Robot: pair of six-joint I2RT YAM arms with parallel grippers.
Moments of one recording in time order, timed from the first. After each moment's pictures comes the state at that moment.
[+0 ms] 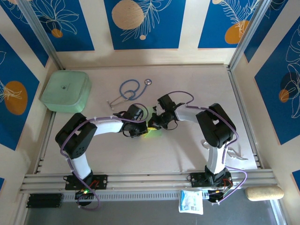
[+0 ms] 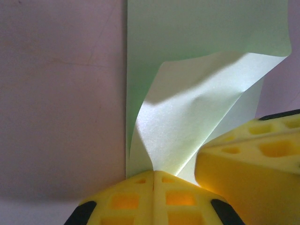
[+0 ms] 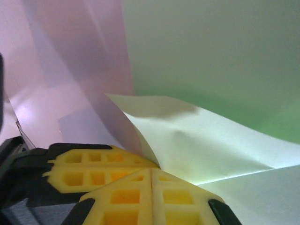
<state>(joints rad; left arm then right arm) -0.71 1.77 0.92 -0.21 0.31 -0.94 0.57 1.88 1.06 -0.32 -0.63 0.70</state>
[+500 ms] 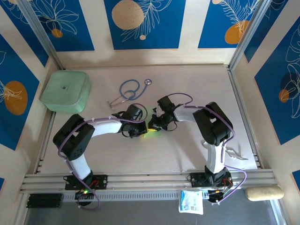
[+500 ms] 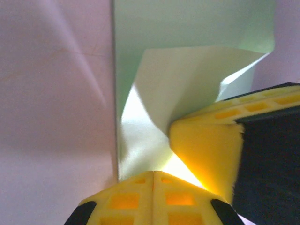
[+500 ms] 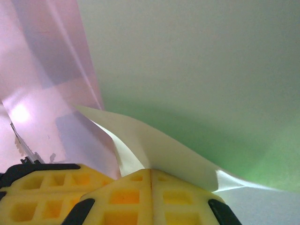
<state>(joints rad) -0.71 1.73 0.90 -0.22 0.31 -0.94 0.57 1.93 1.05 -0.28 -0.64 0.70</state>
